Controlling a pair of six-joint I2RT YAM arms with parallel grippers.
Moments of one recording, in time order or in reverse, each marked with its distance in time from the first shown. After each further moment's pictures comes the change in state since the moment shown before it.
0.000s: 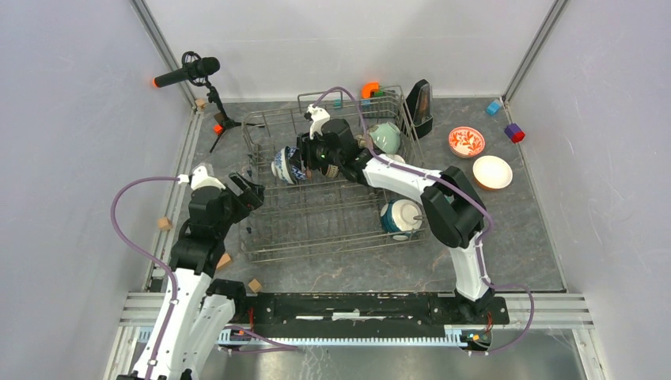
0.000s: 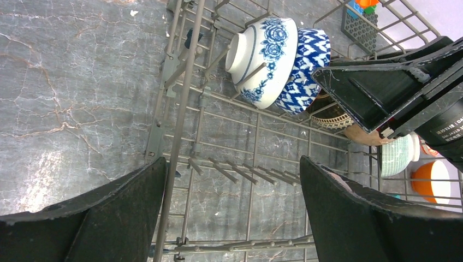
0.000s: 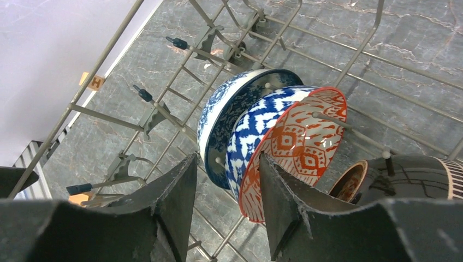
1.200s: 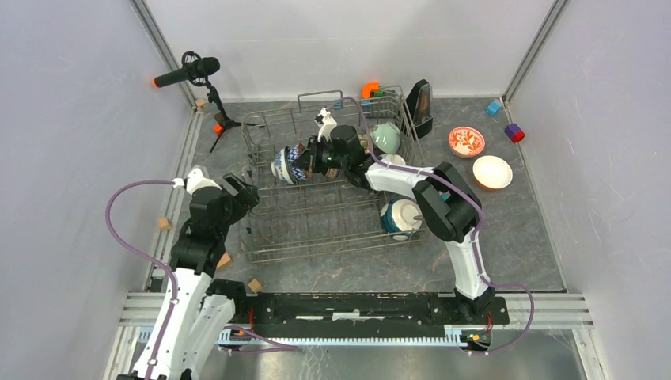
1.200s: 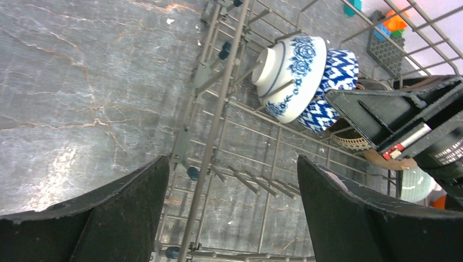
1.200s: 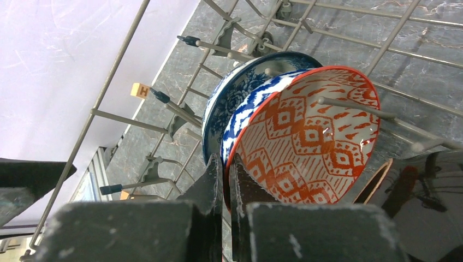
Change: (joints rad) left arm 0.000 0.003 -0.001 -0.019 -0.094 -0.025; right arm -0.039 0.061 -0.090 0.214 -0.154 0.230
